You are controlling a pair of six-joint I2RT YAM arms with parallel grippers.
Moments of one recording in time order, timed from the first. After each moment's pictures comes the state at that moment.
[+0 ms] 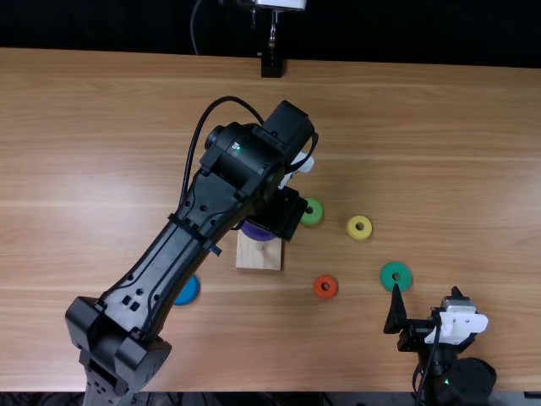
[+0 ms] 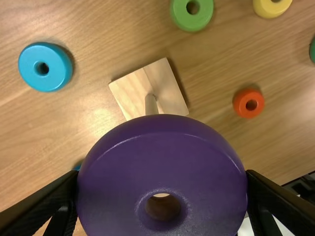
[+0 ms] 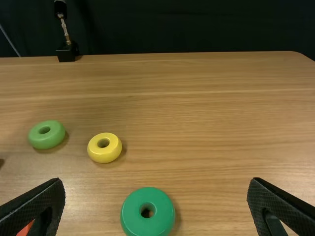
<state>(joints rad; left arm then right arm) -0.63 2.07 2.25 -1.54 0.04 -0.20 -0.04 0.01 0.10 -0.32 -0.01 -0.03</state>
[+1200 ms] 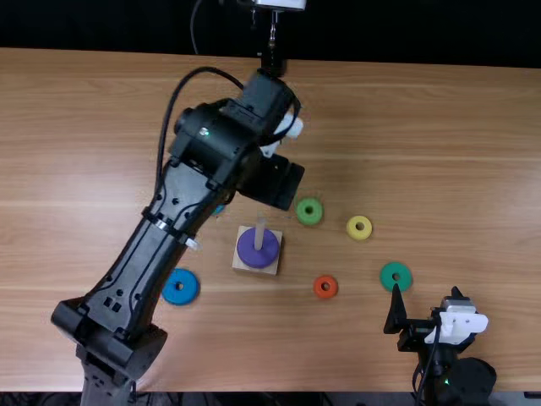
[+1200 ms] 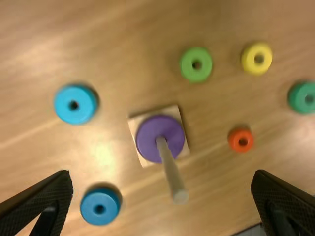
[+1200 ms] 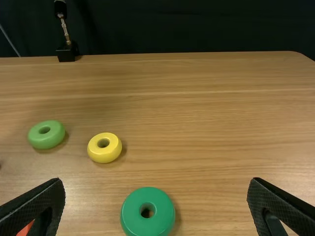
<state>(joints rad) -0.54 2.10 2.46 -1.54 0.03 -0.20 -0.04 0.01 0.10 -0.32 -0.01 -0.03</state>
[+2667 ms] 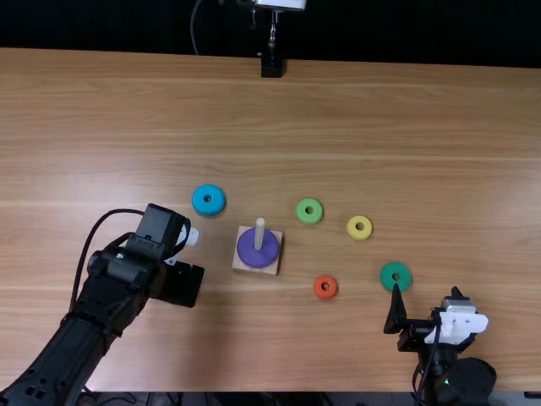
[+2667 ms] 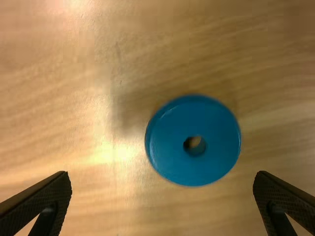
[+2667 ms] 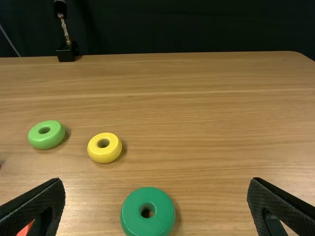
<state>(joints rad) -0.35 1.43 0.91 -0.79 -0.05 -0.10 -0.04 0.01 0.10 -0.32 -0.01 -0.03</state>
